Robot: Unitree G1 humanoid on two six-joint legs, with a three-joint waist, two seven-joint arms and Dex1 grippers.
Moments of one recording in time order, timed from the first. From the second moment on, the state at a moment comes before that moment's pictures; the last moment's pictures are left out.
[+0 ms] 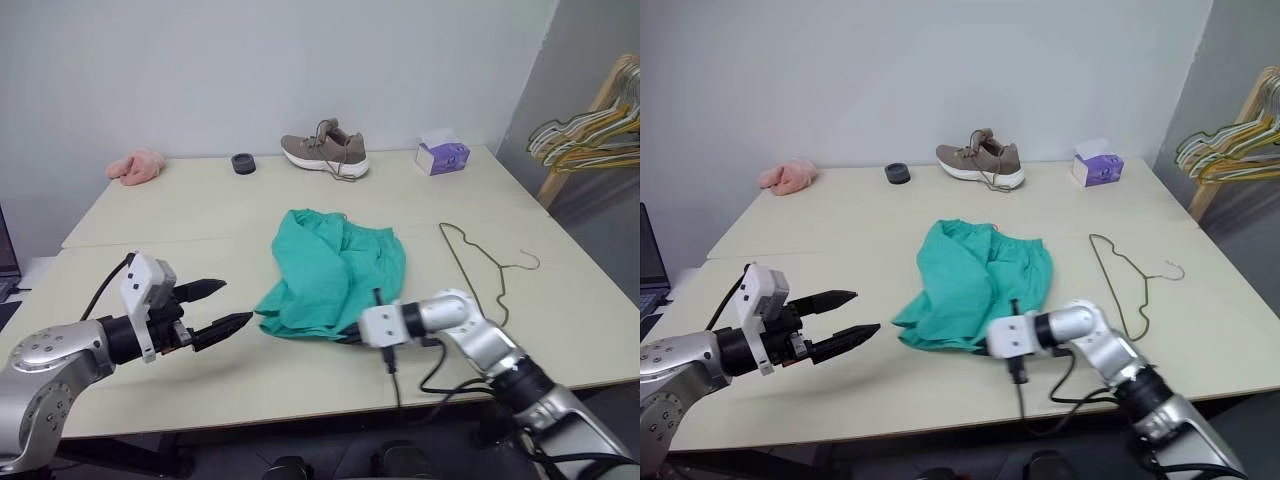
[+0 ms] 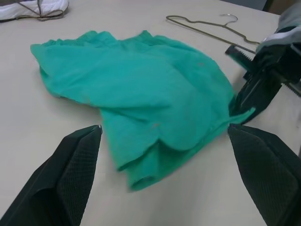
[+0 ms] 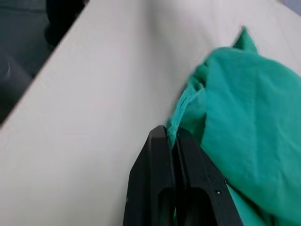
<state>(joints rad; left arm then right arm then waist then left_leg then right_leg) 0.13 0.85 0.40 -0.43 -0.70 0.66 -0.91 -0.54 -0.31 0.57 0.13 -0.10 -0.06 1.12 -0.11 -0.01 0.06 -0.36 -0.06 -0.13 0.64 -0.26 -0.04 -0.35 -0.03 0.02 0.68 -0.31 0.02</state>
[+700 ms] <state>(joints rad) 0.14 0.85 0.35 -0.44 -0.70 0.68 -0.93 -0.62 -0.41 0.57 -0.05 0.06 0.23 1.37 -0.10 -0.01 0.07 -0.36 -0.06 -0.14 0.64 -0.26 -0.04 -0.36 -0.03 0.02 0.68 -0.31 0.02</state>
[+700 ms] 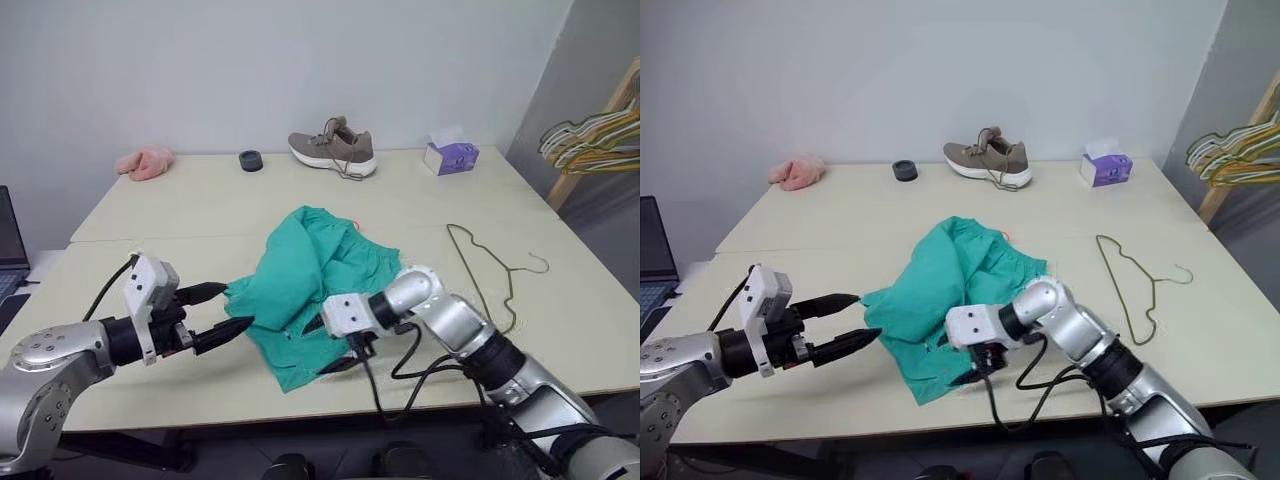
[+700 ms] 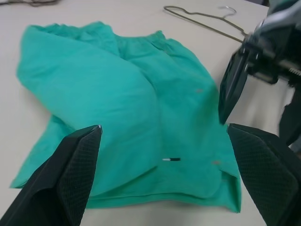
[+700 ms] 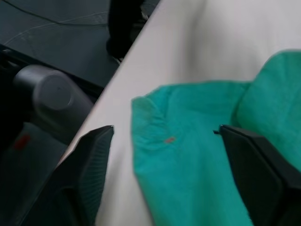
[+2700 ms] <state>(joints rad) 0.04 0.80 0.29 -0.23 -0.53 0.51 -0.89 -0.86 -0.32 0.52 0.92 -0.50 -0.43 0.46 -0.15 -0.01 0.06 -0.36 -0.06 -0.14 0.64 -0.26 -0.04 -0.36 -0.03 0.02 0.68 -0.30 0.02</state>
